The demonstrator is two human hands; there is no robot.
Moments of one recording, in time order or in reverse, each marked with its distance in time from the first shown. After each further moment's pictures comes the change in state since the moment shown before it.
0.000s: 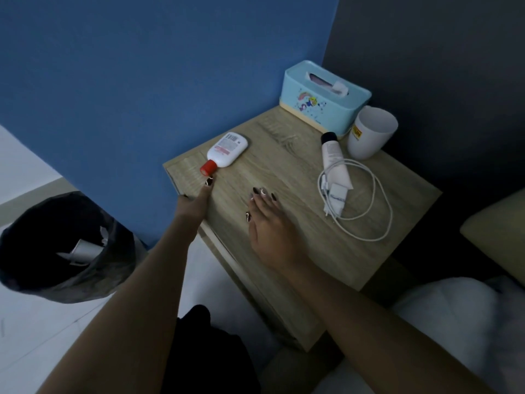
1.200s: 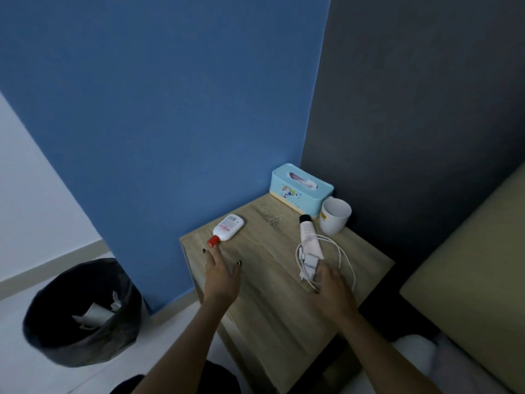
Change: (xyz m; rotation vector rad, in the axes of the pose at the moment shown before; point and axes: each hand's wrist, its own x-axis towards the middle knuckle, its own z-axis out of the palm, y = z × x) left_hand -0.135 0.033 0.024 0.467 0.037 0.502; right_hand -0.052 0.091 -0.123 0.083 -0.150 0.507
